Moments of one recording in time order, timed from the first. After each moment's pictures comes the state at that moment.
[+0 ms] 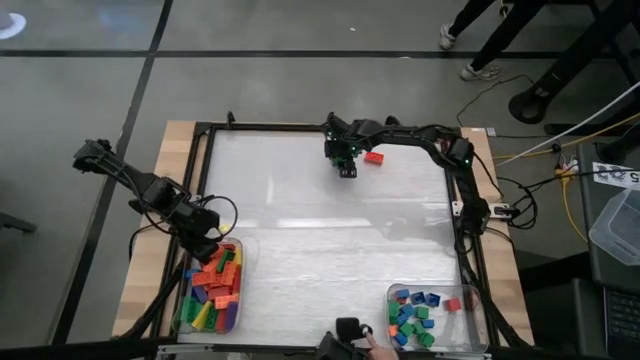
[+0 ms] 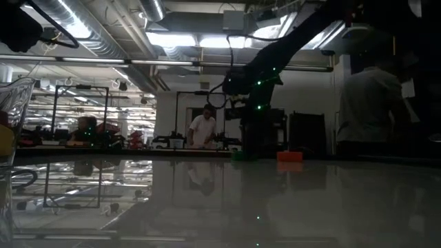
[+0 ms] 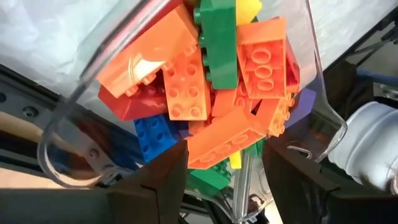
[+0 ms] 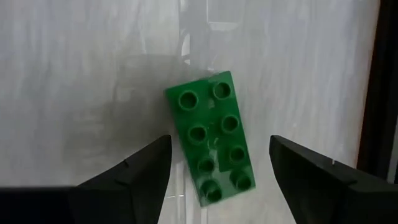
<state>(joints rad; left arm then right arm) -0.48 0.74 0.67 -1.04 0.36 -1.47 -0.50 2.13 1.58 -0.66 0.06 -0.56</state>
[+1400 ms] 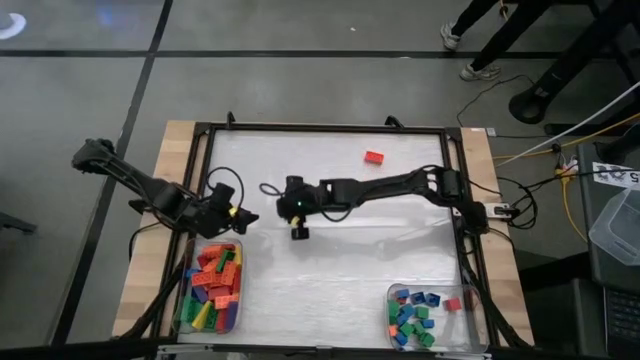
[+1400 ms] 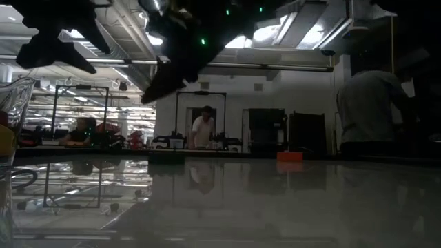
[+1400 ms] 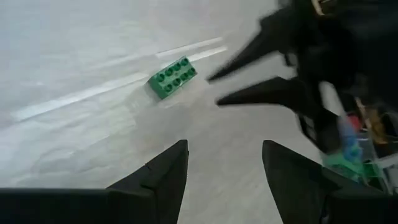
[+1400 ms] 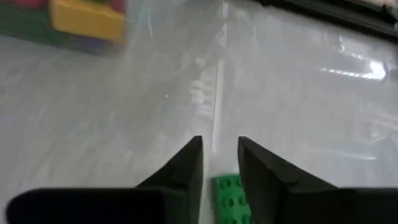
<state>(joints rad) -0.48 0.83 0.67 -0.69 -0.62 -1.48 0.00 2.18 1.76 -0.31 0.05 -0.24</state>
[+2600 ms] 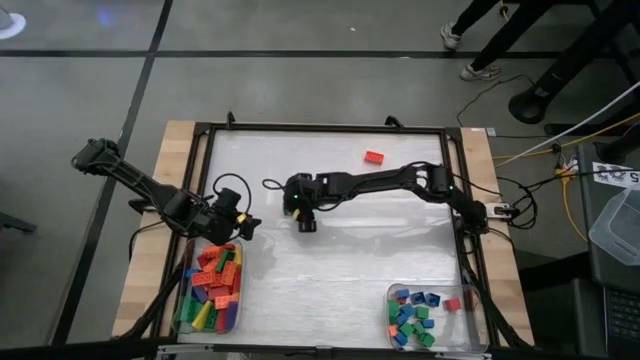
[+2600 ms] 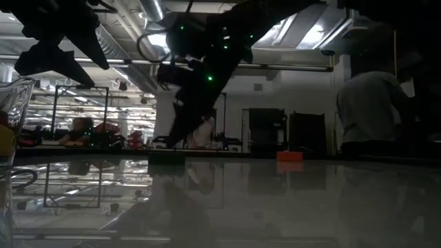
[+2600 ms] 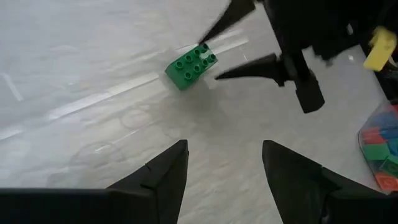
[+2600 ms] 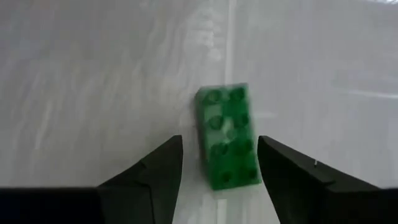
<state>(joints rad) -0.48 0.95 0.67 -0.69 -0.61 -1.48 -0.06 2.26 1.79 -0.48 0.02 -0.22</state>
